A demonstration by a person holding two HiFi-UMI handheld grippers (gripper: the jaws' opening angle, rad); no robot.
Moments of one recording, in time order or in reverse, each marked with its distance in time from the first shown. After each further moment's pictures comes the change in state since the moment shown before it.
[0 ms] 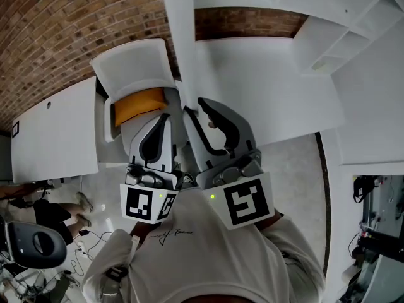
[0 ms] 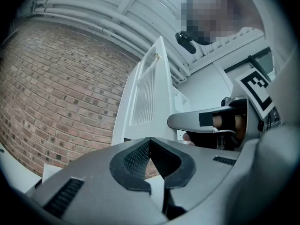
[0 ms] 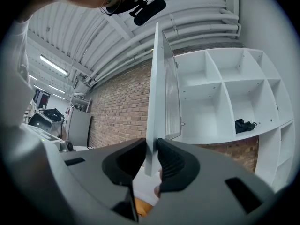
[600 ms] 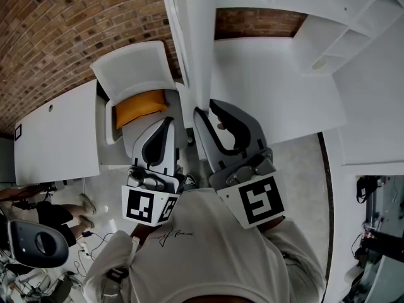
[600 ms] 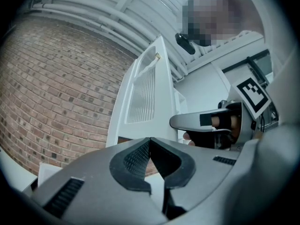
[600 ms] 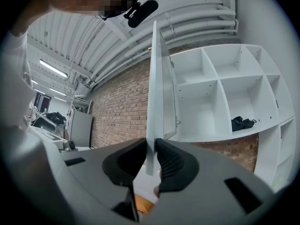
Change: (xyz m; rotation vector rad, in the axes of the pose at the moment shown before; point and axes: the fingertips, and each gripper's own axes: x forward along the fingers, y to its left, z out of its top) left arm 0.009 -0.016 -0.004 -0.003 0.021 -0.038; right arm -0.013 -0.026 0.001 0.022 0.011 0.024
